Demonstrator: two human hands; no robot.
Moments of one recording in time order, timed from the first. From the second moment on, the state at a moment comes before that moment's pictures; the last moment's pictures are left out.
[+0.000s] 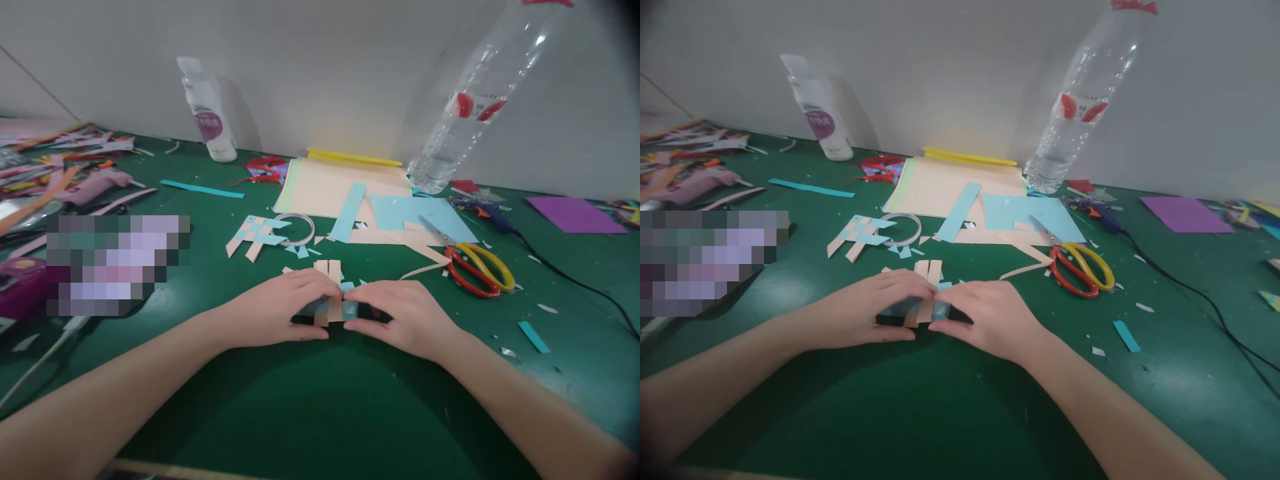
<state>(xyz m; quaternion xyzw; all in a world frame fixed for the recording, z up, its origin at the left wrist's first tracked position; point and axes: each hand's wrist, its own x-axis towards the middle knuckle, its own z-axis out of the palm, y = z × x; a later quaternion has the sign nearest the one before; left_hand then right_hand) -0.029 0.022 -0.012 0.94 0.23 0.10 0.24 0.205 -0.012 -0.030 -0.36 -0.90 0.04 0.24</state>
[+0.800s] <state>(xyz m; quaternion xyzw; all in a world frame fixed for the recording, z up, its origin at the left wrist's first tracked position) -0.043 0.032 0.000 0.97 0.19 0.11 0.08 0.208 -0.011 -0.021 -0.40 -0.87 0.18 0.23</state>
